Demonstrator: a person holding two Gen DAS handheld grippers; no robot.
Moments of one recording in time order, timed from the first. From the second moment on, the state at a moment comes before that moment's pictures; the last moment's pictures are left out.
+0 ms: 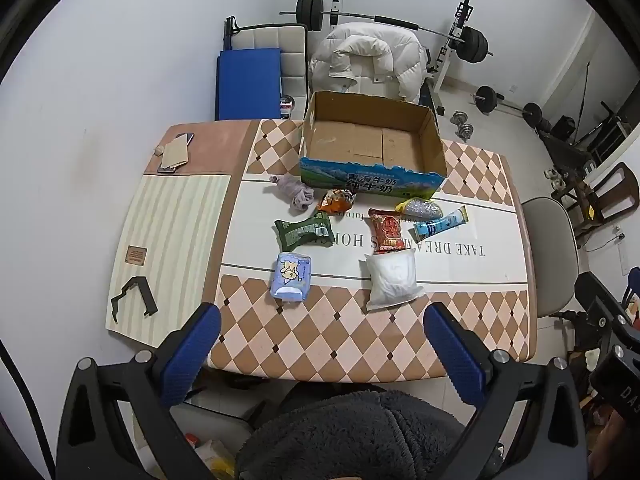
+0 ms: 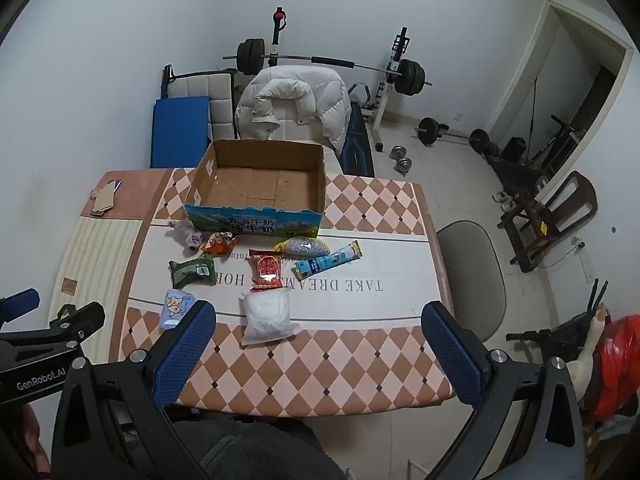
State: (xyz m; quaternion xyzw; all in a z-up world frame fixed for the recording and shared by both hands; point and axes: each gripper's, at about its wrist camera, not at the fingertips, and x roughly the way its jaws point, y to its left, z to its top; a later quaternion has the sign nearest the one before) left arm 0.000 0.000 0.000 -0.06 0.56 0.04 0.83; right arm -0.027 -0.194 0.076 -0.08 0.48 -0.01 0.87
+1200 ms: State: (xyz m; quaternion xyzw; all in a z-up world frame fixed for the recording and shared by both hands) left arm -0.004 -0.013 0.001 -0.03 0.55 0.04 0.84; right arm -0.028 -0.207 0.061 -0.07 0.50 0.00 0.86
